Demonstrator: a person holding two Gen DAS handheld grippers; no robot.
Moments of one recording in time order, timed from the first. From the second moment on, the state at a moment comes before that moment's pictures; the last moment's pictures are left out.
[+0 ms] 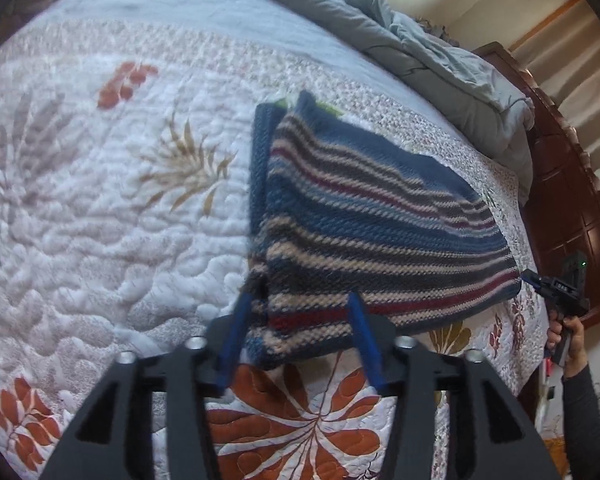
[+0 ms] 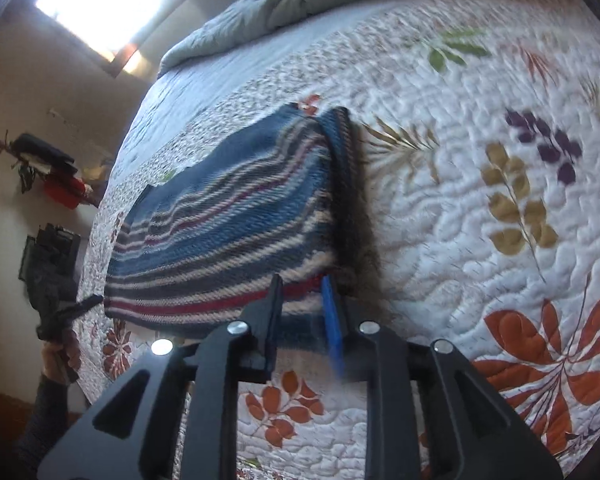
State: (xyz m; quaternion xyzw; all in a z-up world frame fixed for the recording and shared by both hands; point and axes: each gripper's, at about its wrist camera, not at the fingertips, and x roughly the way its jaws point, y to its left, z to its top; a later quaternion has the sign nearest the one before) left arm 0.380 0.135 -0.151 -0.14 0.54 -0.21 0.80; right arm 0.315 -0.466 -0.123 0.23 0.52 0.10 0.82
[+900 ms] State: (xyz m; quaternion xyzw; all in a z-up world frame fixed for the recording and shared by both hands) left arm 0.435 0.063 -0.111 0.14 0.42 -0.19 0.88; right arm 0.372 -0.151 -0.158 0.01 0.51 0.23 0.82
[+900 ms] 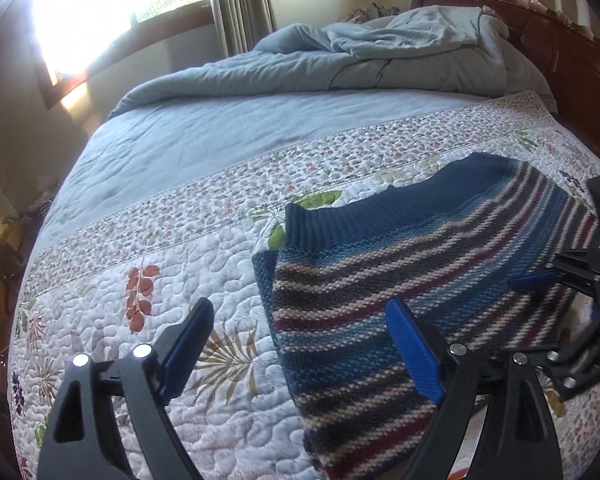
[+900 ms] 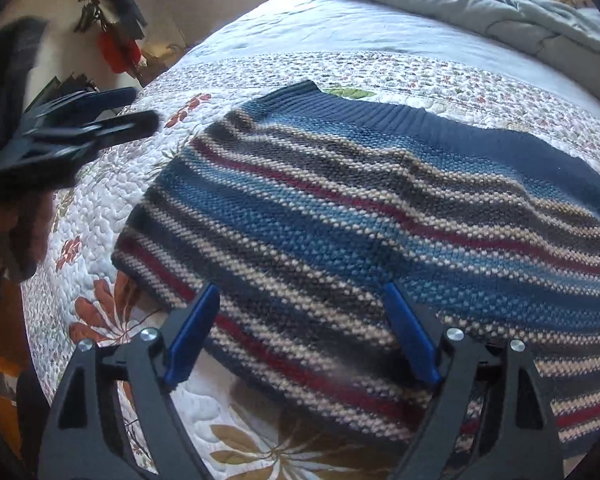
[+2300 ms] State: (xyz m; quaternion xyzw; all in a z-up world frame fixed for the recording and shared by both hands) left arm 0.582 0.090 -0.224 -0.14 0.63 -0.34 0.69; right arm 0.272 0.076 -0.206 -0.52 0.27 0.14 0.80
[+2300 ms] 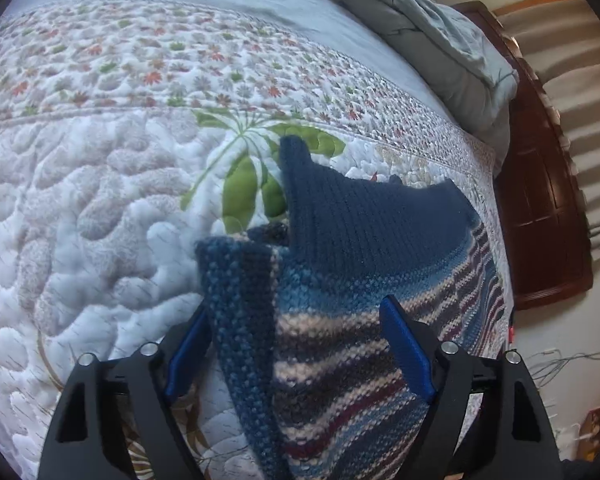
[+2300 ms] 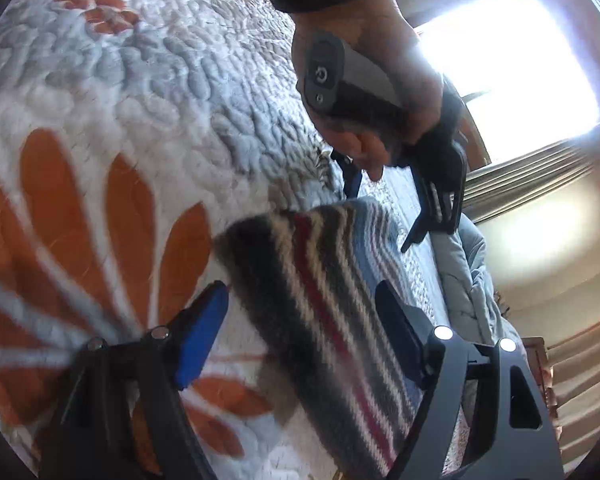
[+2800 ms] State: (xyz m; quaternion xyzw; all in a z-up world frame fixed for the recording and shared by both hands) left arm 0.591 0.102 -0.229 -0.14 0.64 -0.33 0.68; right arm 0.343 0.086 -0.211 -0.45 0.33 0.11 0.82
